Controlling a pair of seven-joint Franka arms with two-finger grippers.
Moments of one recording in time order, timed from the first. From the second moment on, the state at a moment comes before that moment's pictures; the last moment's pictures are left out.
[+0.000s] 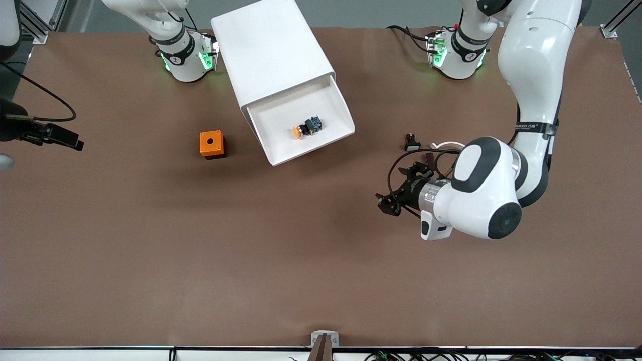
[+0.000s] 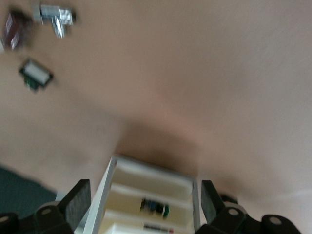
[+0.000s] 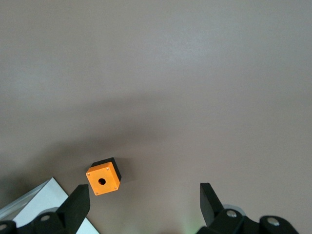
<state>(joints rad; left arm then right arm) -0.23 0.71 -0.19 -1.15 -0.38 1.57 -1.16 0.00 0.05 -0.09 -1.60 0.02 1.53 0.09</state>
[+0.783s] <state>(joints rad) -0.26 0.67 -0.22 -1.15 0.00 1.75 -0.91 0.17 0.03 -0.08 -1.59 0.07 1.47 0.44</state>
